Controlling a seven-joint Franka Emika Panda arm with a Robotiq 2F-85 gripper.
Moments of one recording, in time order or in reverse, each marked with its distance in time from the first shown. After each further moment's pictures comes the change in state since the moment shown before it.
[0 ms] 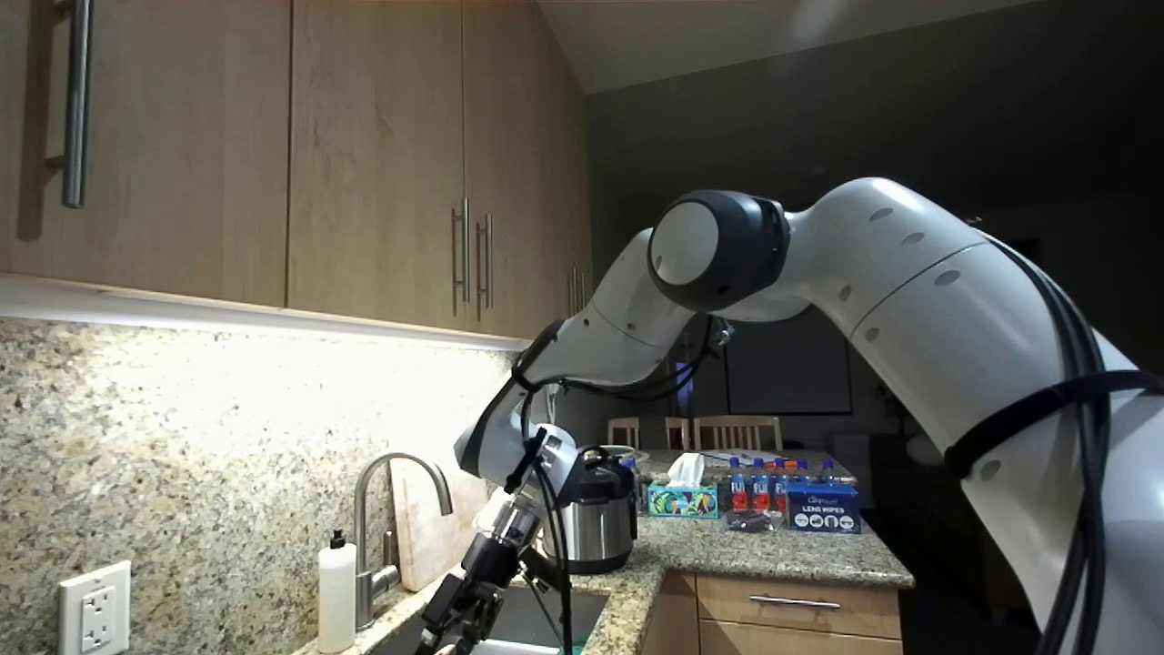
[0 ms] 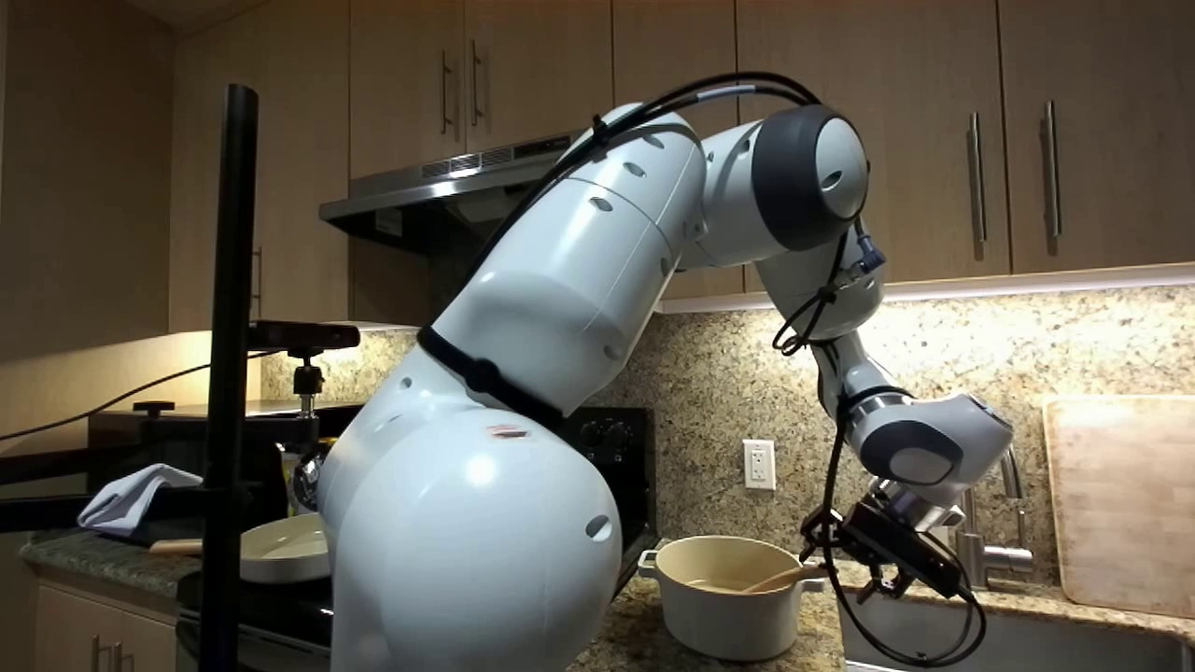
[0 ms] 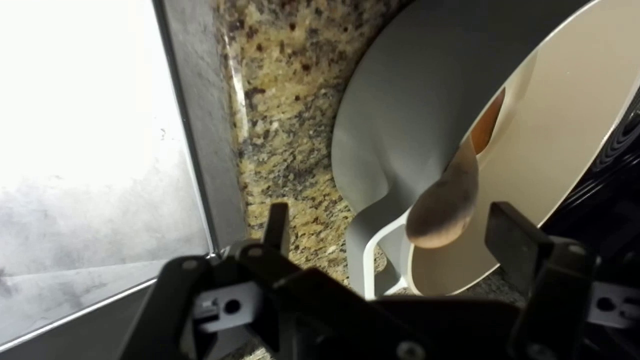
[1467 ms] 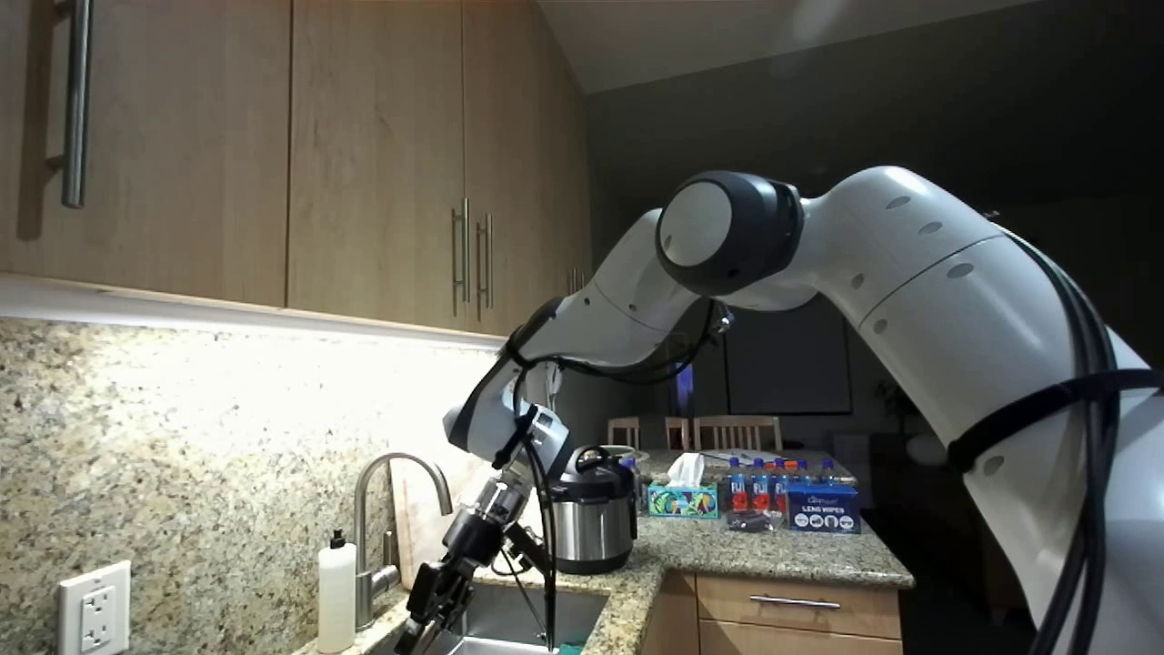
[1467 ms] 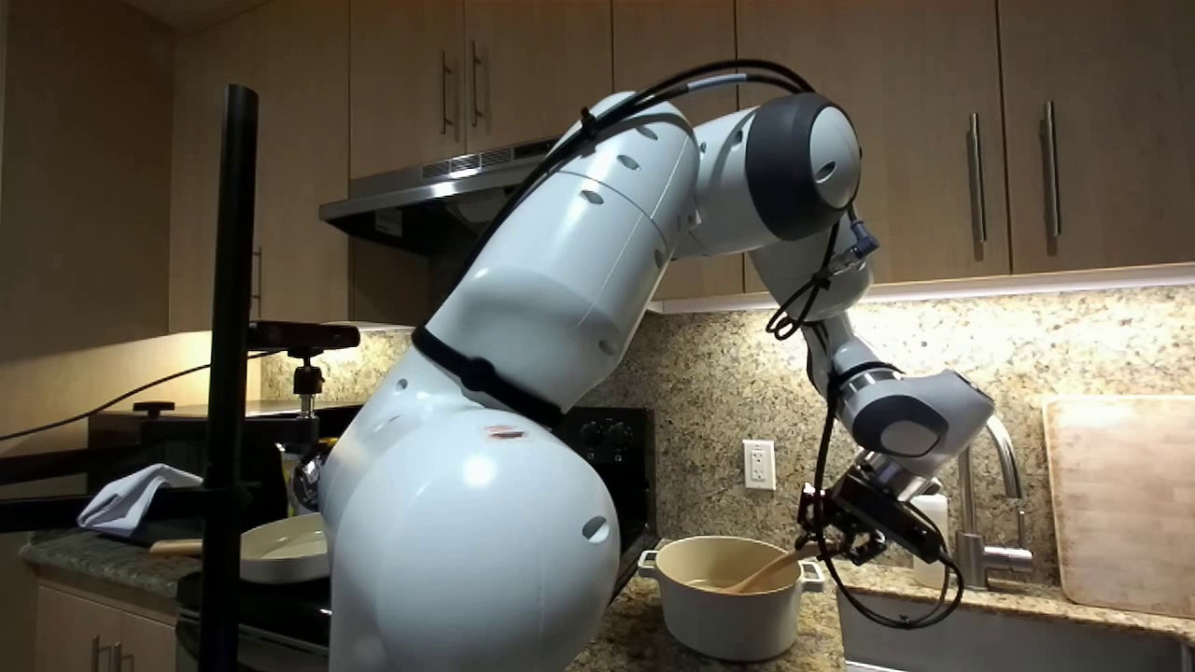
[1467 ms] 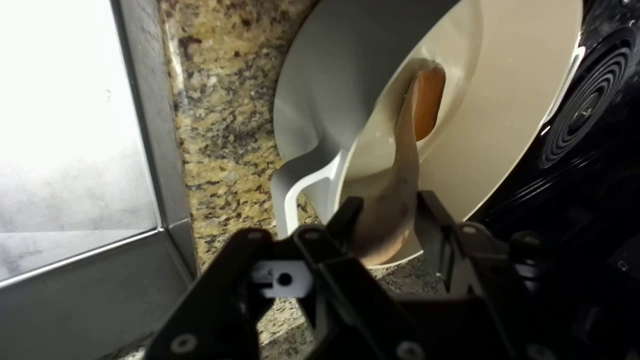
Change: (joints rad) arm -0.013 -0.043 0.045 0.022 -0.021 -0.059 0.000
